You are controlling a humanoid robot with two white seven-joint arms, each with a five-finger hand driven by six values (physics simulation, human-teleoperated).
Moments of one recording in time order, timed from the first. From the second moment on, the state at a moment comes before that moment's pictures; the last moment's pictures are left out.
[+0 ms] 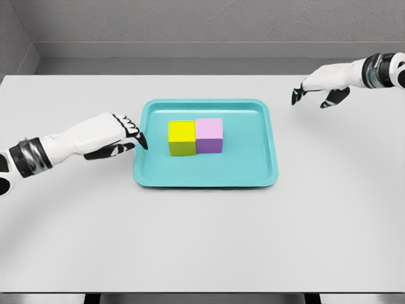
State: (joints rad) left arm -0.41 0.75 -0.50 -1.53 -0.37 -0.61 -0.28; right arm -1.19 -0.64 1.11 -0.83 0.39 -0.61 0.61
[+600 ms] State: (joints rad) left arm -0.37 0.84 -0.37 -1.47 -0.35 -0.61 -0.28; right arm -1.18 -0.65 1.12 -0.84 0.39 -0.61 0.61
